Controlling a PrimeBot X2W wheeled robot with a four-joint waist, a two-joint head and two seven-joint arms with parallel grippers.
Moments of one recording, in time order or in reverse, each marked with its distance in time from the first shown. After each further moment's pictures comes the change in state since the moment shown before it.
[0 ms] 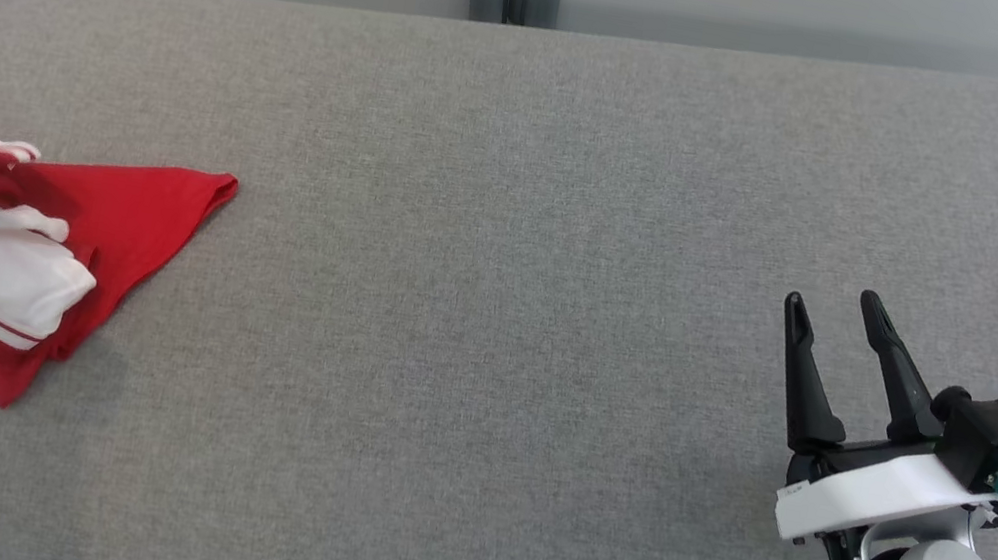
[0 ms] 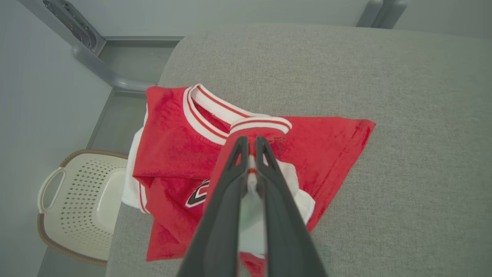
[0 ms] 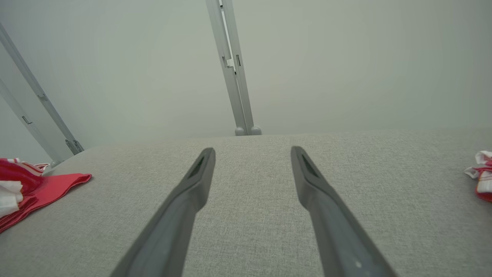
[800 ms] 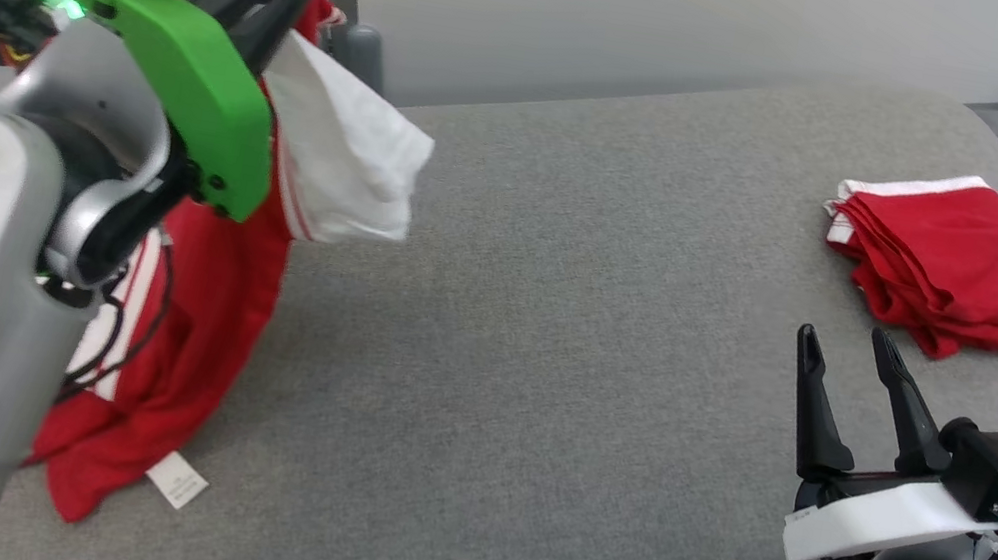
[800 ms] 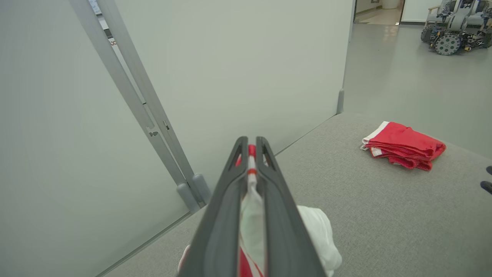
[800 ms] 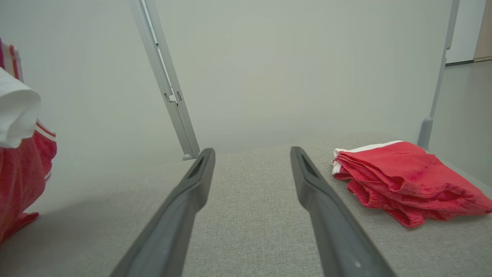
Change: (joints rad) left arm -0.104 -0.125 -0.267 -0.581 -0.047 0.008 -0.025; right arm 0.055 0.013 -0.035 0.006 -0.005 0.000 0.000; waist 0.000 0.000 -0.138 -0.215
